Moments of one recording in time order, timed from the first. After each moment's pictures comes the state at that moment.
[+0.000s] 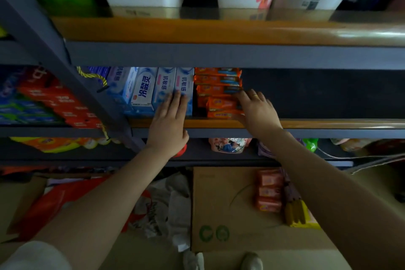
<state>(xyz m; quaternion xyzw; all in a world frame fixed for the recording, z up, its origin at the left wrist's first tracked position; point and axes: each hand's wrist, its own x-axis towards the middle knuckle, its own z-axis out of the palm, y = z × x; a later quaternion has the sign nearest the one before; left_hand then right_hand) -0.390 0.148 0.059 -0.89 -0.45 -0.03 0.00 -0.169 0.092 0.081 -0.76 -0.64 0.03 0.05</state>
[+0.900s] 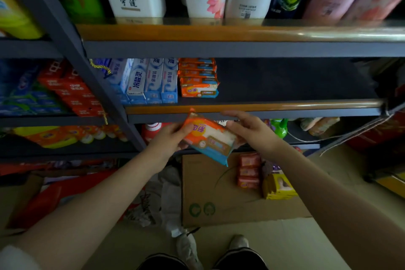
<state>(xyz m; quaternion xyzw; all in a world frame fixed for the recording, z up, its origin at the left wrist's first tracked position) -0.392 0.033 0.126 -0.48 -0.47 -0.24 -0.70 -0.197 -0.049 0.150 -0.63 -0.43 0.51 0.40</state>
